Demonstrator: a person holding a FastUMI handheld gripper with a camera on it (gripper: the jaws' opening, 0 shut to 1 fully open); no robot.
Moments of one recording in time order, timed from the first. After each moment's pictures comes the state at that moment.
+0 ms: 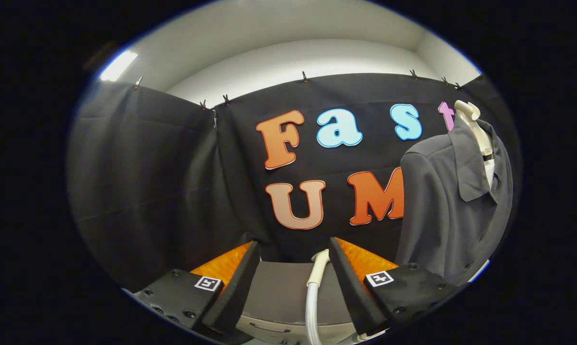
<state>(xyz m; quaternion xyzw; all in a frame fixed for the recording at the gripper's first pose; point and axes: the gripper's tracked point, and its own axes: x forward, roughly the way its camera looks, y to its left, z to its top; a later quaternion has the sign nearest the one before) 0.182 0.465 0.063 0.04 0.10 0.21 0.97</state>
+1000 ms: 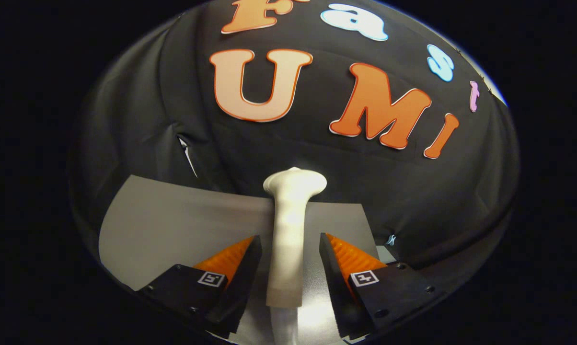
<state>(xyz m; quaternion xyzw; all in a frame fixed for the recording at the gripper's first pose) 0.339 0.486 -0.209 -0.13 0.42 0.08 0.89</state>
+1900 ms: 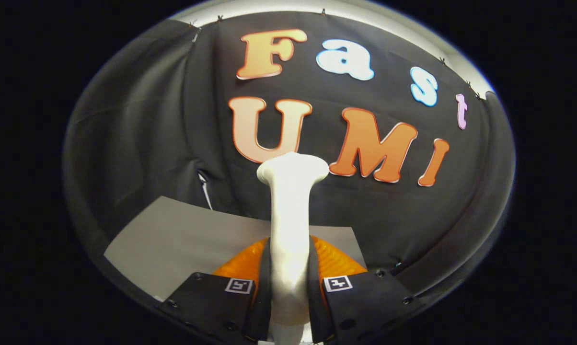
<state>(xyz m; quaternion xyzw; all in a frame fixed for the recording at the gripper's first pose) 0.270 0.496 -0.092 -0.09 0.23 0.17 0.95</state>
